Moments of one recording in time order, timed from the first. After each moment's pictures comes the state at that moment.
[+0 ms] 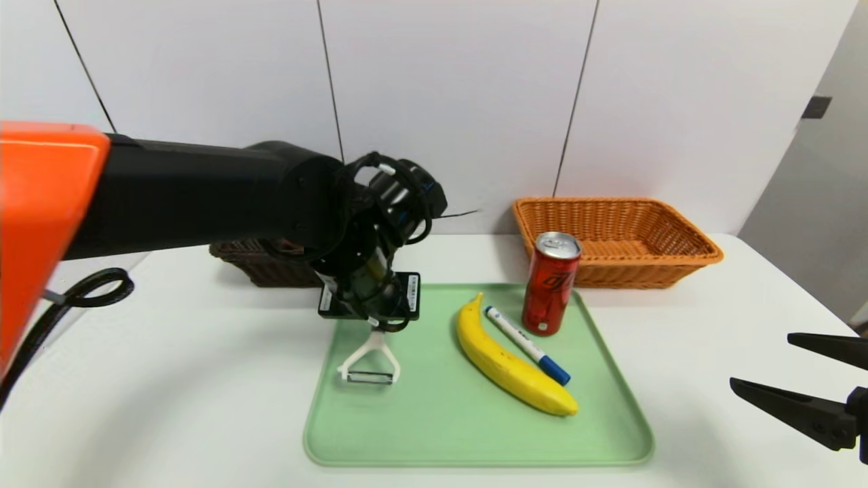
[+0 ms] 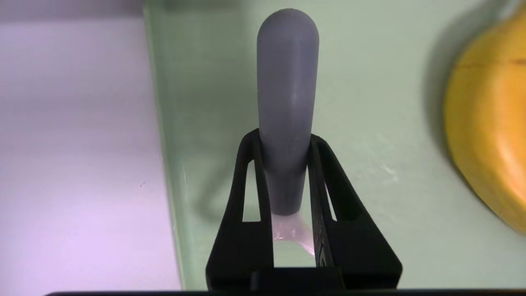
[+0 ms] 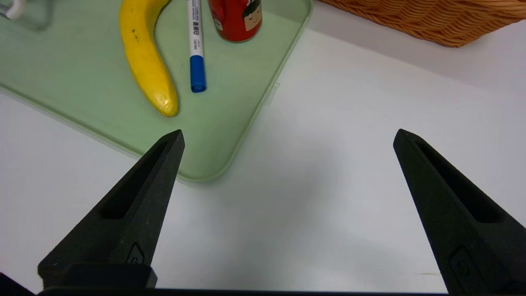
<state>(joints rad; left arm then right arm) -0.70 2.03 -1.74 0.77 0.29 -0.59 -0.01 1.00 -0.54 0.04 0.38 -0.23</state>
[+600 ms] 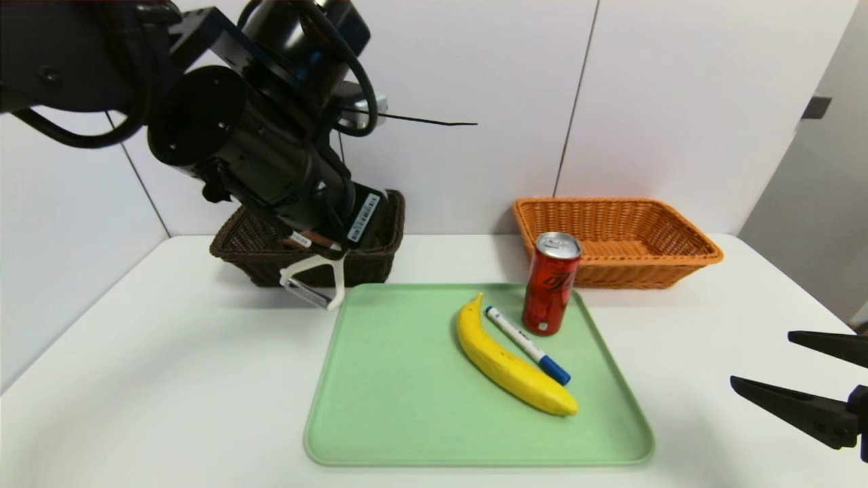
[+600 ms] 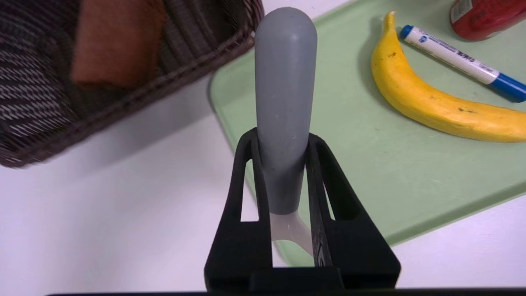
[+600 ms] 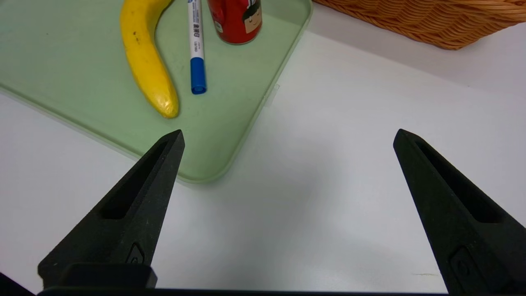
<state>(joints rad) -0.68 1.83 -1.94 0.87 0.28 -0.07 -0.01 1.00 -0.55 0.04 0.39 -0.24</state>
